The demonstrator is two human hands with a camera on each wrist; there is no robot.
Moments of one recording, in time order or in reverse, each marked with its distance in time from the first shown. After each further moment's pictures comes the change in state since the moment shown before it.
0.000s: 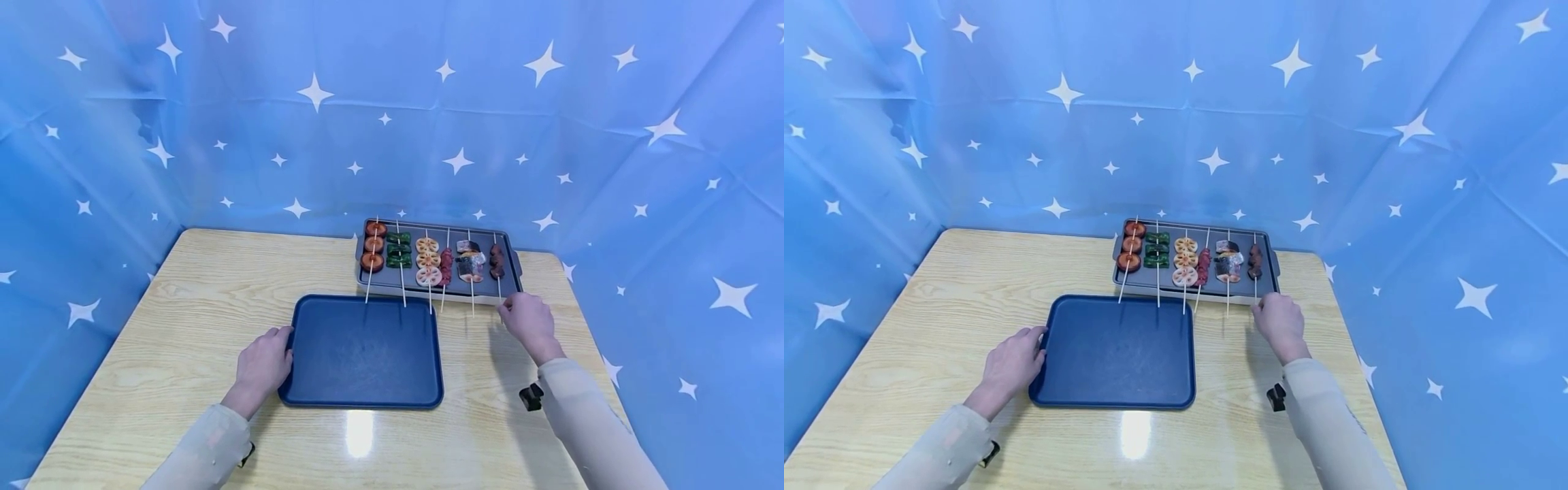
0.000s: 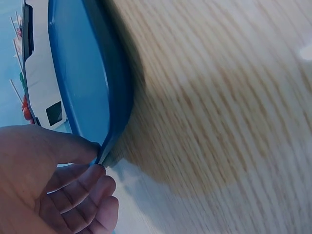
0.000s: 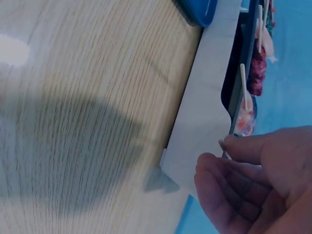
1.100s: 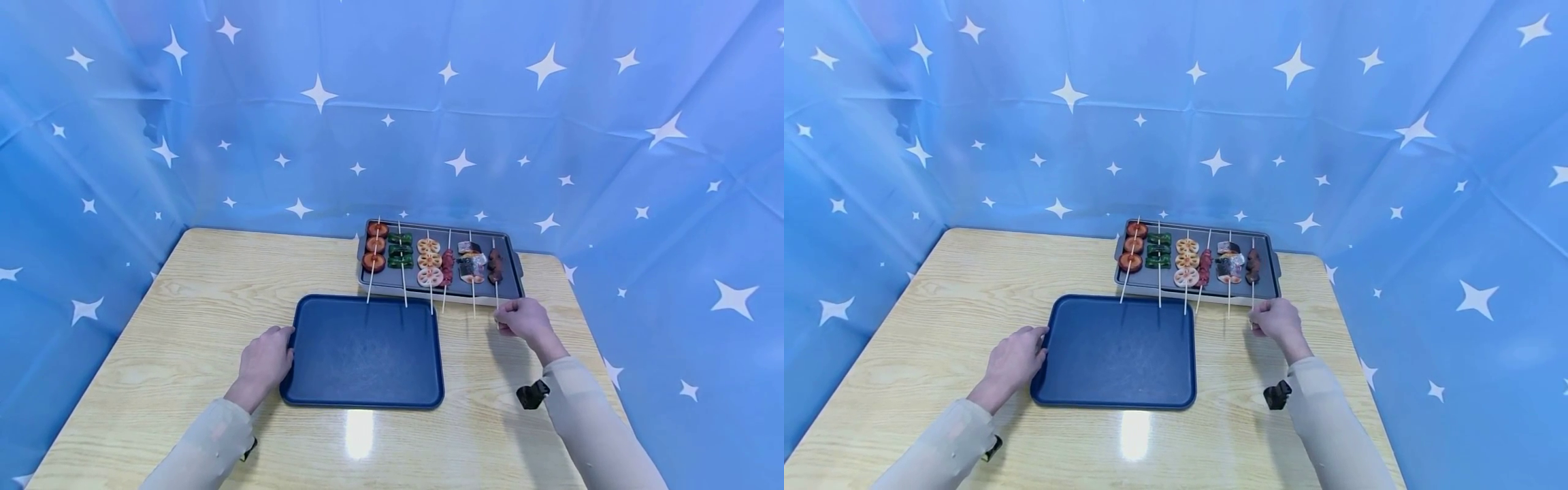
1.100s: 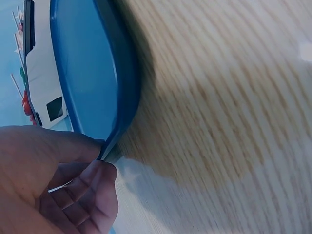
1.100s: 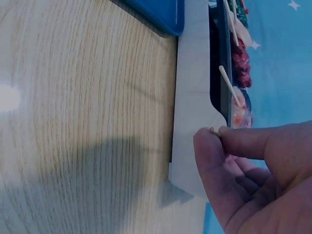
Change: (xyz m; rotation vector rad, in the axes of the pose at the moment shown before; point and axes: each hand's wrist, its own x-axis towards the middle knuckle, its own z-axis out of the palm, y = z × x) left_hand 0.004 0.004 -0.006 -0.005 -0.034 -0.022; right_hand -0.002 0.003 0.002 0.632 -0.235 0.195
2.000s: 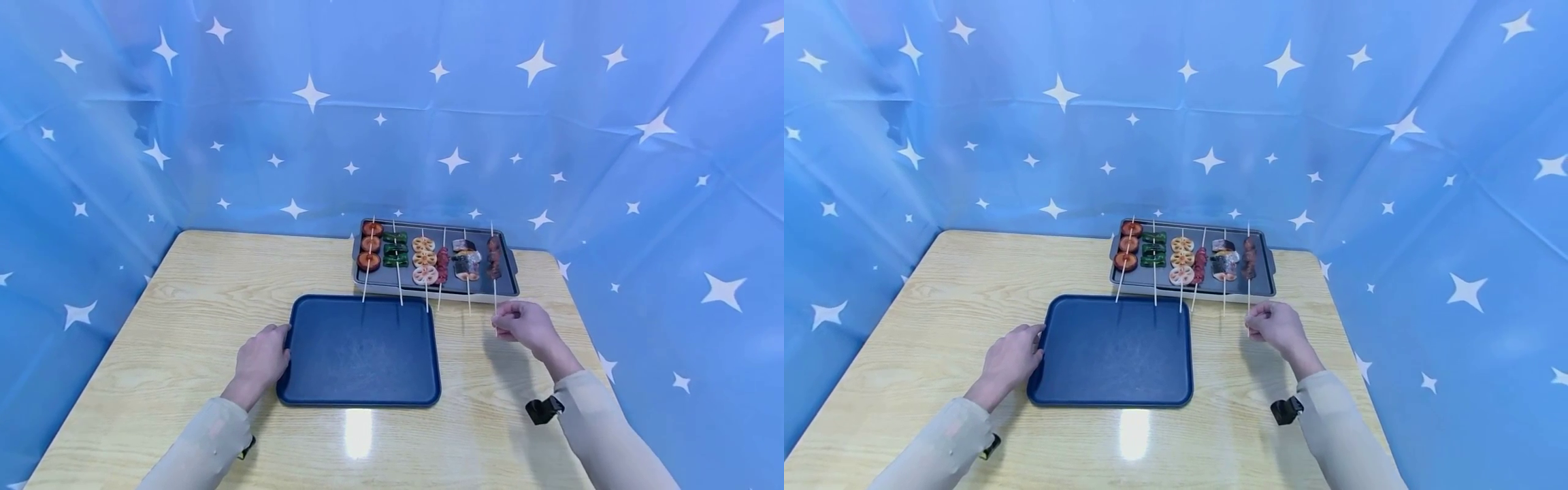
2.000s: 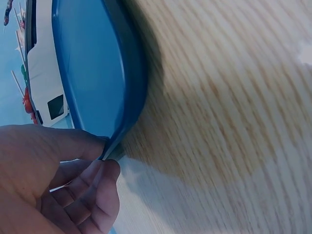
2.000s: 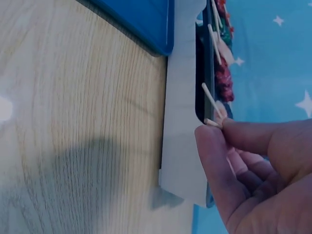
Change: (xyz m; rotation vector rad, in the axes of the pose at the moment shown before) left_hand 0.006 -0.003 0.001 -0.008 -0.041 -0.010; right_hand -0.029 0.002 -0.007 0.091 -0.064 -0.080
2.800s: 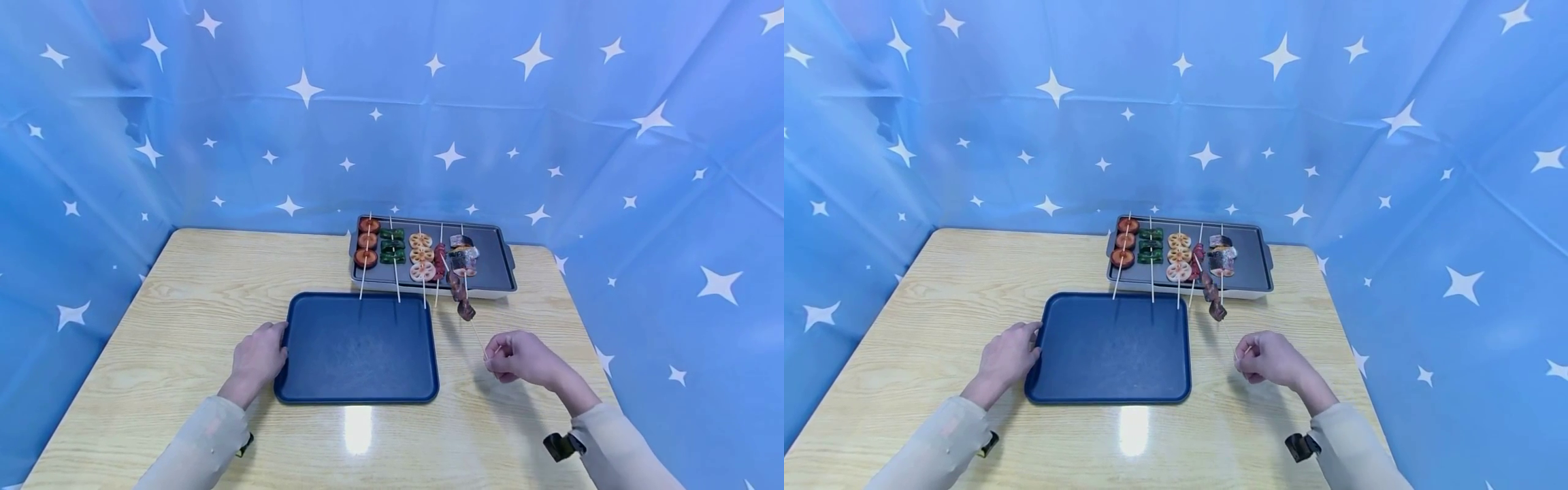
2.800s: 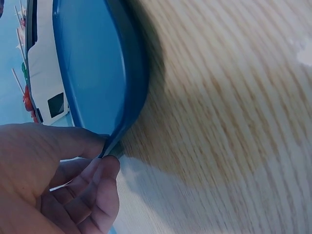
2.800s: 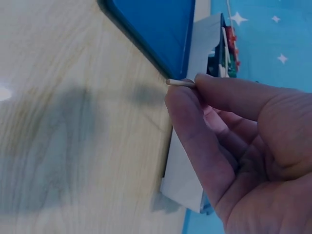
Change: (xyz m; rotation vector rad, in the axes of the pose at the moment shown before) left_hand 0.002 -0.001 -0.002 -0.006 -0.031 -0.004; right_hand -0.049 0.009 0.007 -0.086 -0.382 -0.120
